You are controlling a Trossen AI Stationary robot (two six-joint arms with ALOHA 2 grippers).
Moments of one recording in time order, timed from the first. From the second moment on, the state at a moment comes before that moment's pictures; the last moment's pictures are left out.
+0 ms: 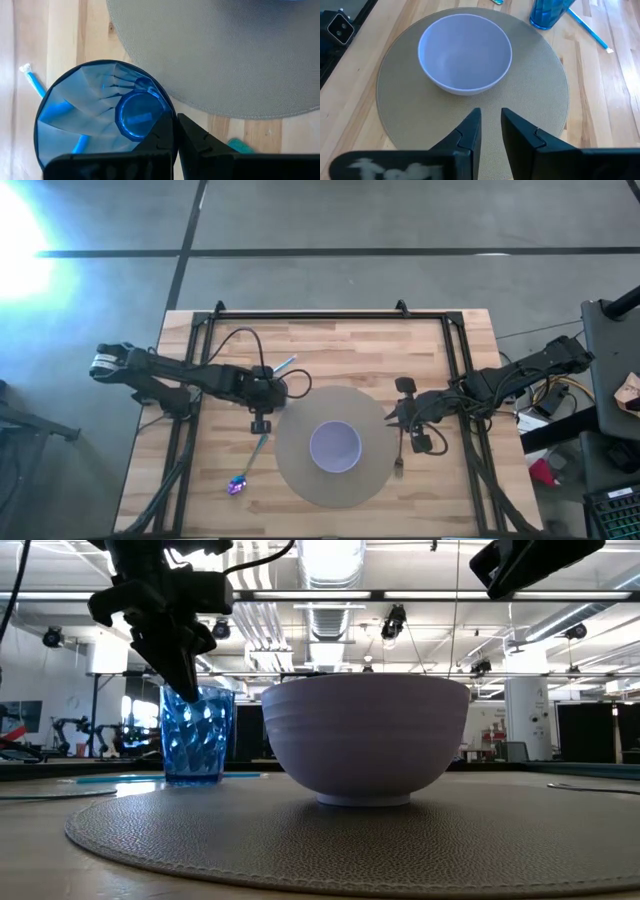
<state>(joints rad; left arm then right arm) -0.09 1.33 0.94 -0.76 -0.14 -0.09 0.36 1.07 0.87 -0.59 0.17 0.10</state>
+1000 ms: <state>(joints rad) -0.09 1.34 0.94 -0.76 -0.12 -0.08 0.35 1.07 0.87 -0.59 0.16 0.11</state>
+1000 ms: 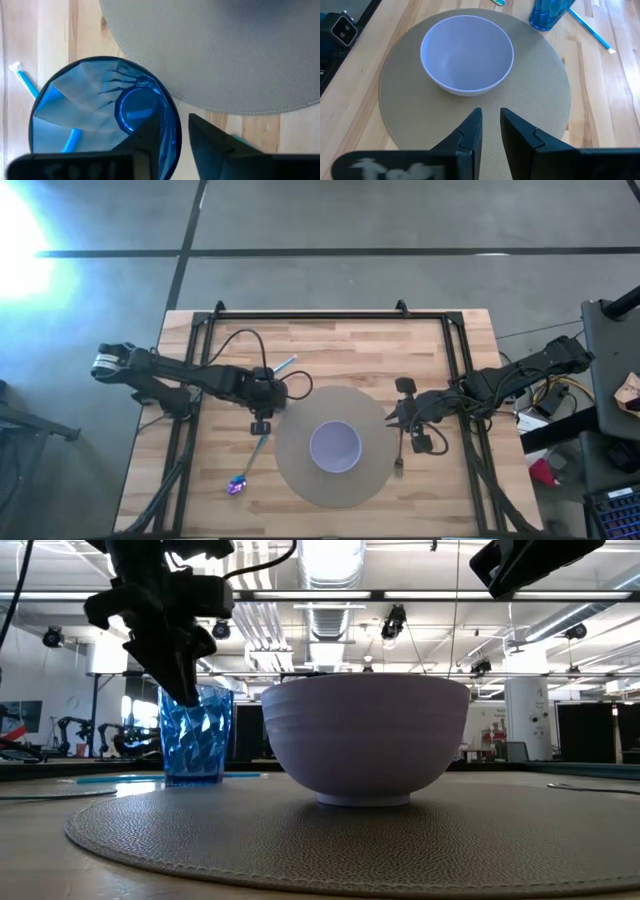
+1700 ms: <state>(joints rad) -0.09 1.27 0.94 -0.76 -0.13 -0.08 0.36 1.07 0.87 -0.59 0.16 0.13</state>
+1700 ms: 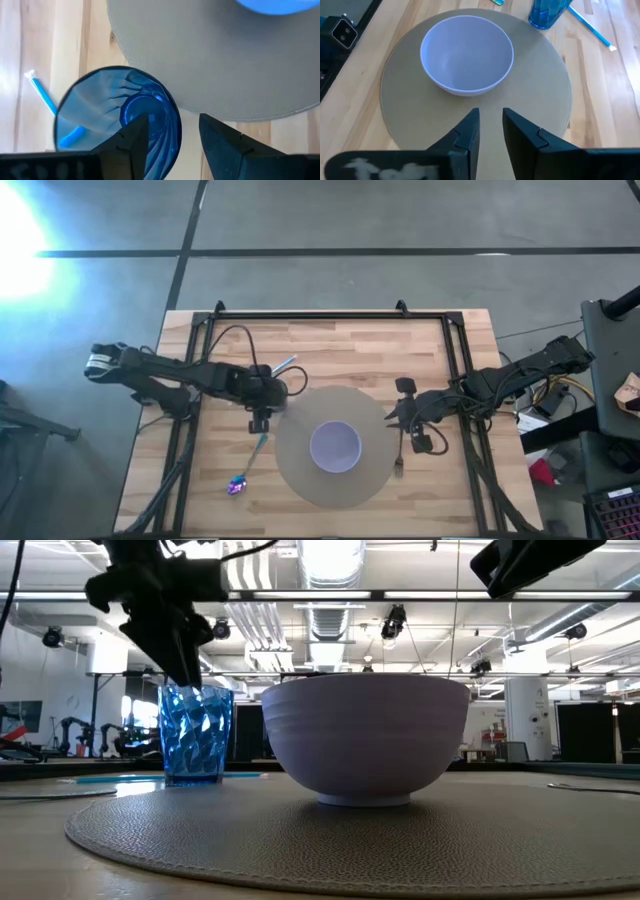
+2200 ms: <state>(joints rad) -0.09 1.10 0.94 -0.69 -0.13 -0.01 0.36 1.07 0.87 -0.65 0.04 0.41</state>
